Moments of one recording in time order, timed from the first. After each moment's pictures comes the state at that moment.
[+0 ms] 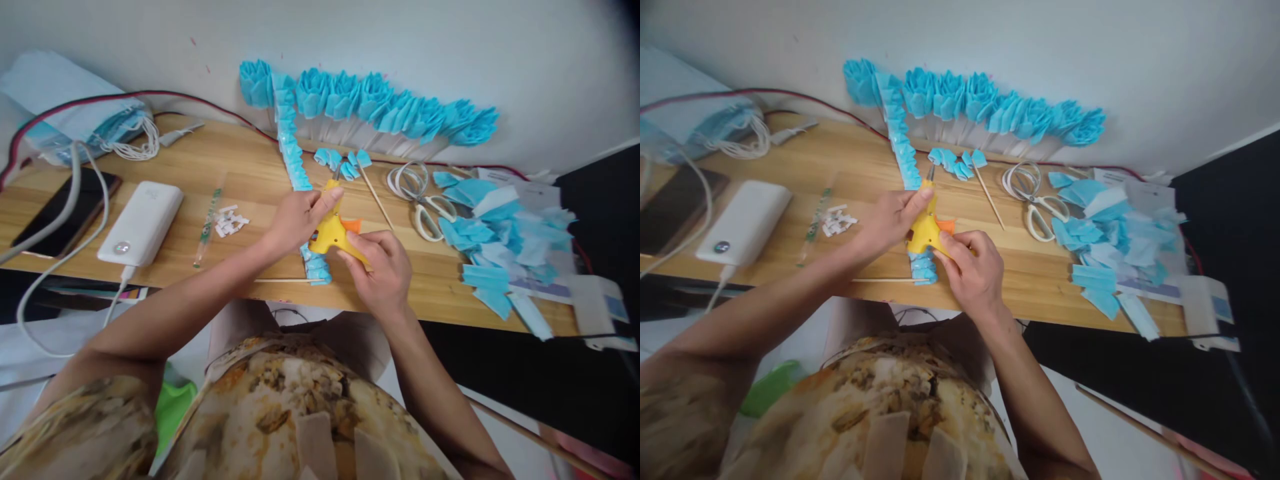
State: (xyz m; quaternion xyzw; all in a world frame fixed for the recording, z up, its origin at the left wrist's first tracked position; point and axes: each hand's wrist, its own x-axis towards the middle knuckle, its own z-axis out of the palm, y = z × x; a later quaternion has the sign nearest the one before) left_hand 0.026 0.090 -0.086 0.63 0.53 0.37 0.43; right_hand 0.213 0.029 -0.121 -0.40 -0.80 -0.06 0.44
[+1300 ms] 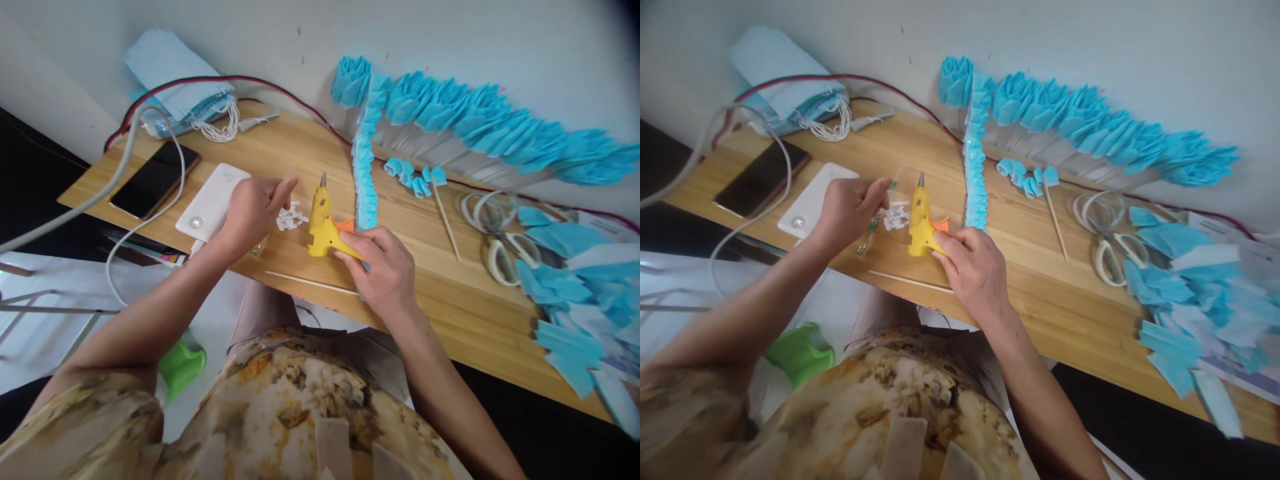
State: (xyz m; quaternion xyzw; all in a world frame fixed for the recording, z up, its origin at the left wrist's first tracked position) left_hand -0.120 0.066 -0.094 0.62 0.69 0.35 0.17; right_hand 0.134 0.056 -0.117 -0.32 -0.87 0.00 0.37
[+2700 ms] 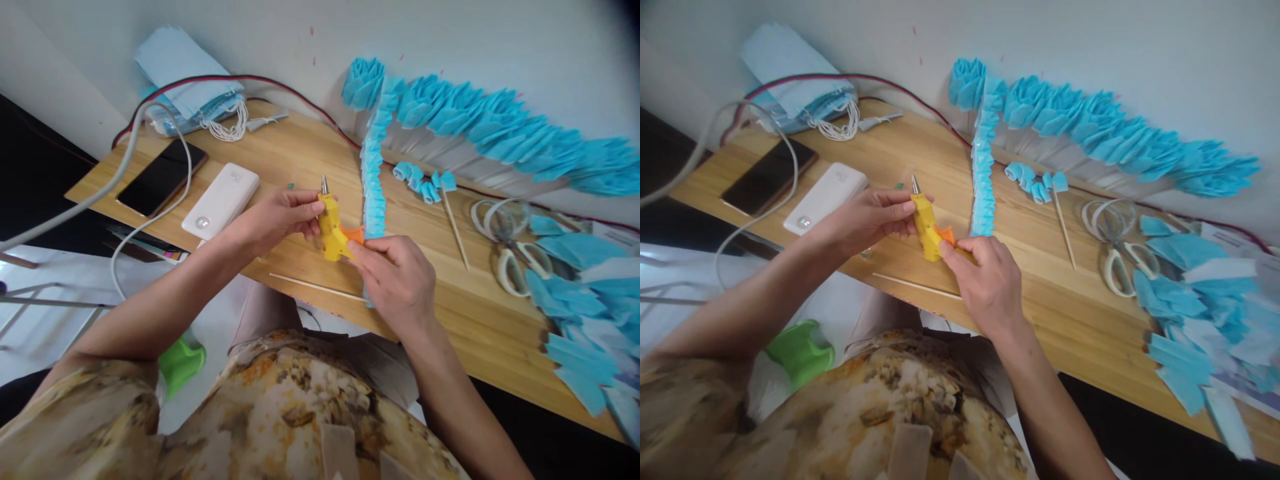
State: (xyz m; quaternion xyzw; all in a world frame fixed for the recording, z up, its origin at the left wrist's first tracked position) left_hand -0.107 0.066 -0.090 0.42 0.42 0.45 0.67; right_hand 0.140 0.052 -0.107 -0.34 -0.88 -0.03 0.33
